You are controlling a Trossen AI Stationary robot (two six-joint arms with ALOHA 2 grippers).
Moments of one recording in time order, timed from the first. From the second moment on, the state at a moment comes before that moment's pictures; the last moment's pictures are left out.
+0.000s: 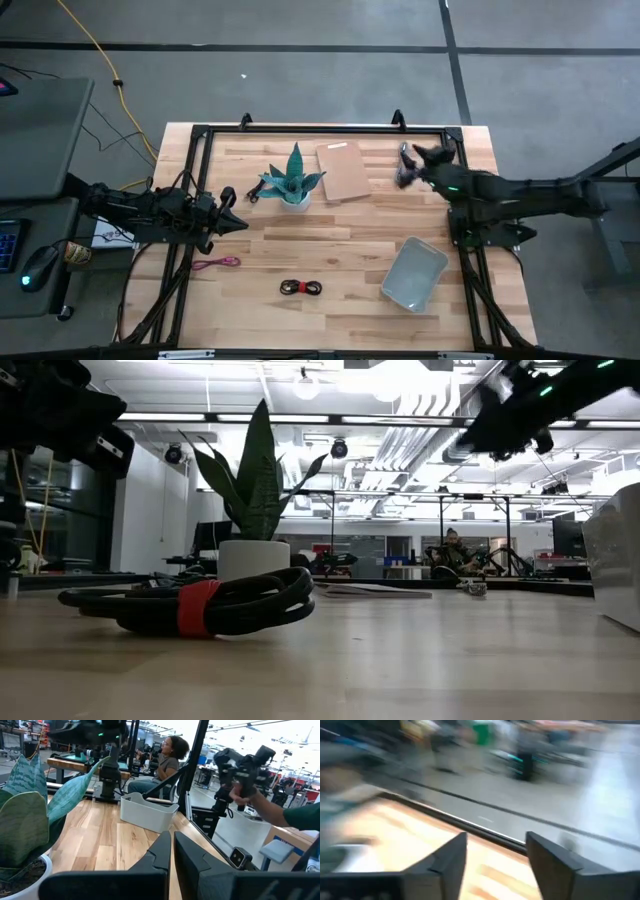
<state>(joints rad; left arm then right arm) -0.06 0.00 0.01 0.03 0.07 -0.22 -0.11 0.77 0.51 -0.12 0.89 0.34</state>
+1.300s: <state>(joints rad) -0.06 0.00 0.01 0.03 0.07 -0.22 -0.40 1.76 0.56 -0.08 0.89 1.22</state>
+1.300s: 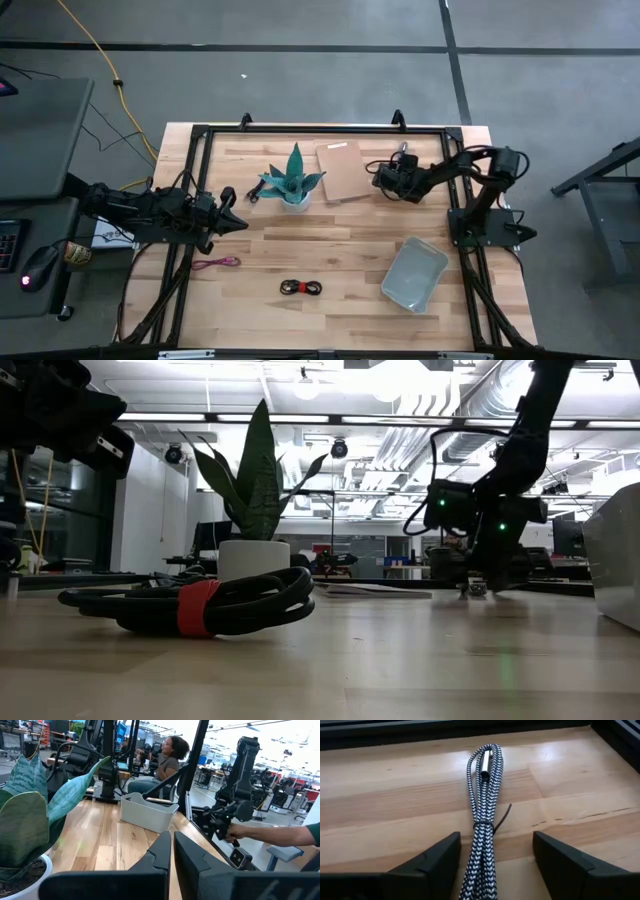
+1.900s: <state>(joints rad) -0.06 0.00 0.01 0.03 0.07 -0.22 -0.35 1.54 0.55 -0.23 0.84 0.84</state>
